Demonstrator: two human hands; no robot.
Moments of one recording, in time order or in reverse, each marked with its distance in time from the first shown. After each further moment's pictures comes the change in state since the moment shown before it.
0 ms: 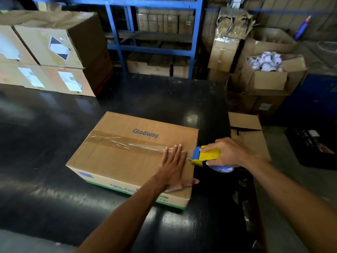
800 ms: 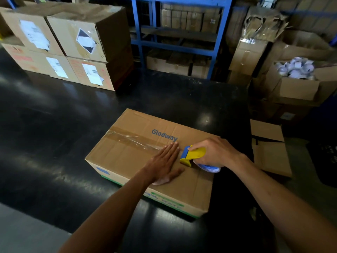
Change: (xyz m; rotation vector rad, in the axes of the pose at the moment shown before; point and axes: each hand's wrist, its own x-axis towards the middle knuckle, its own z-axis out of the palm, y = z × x) left_hand -0.019 -0.099 -0.001 0.050 0.059 -0.018; right_hand 0.078 -0.093 -0.007 -0.051 0.085 -0.048
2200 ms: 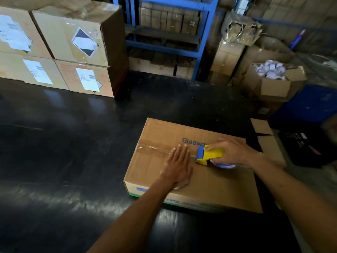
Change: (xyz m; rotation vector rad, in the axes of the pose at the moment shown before) left_hand -0.034 -0.108 -0.004 -0.168 0.026 0.058; right_hand 0.047 -0.099 -0.001 -0.026 -0.140 0.199
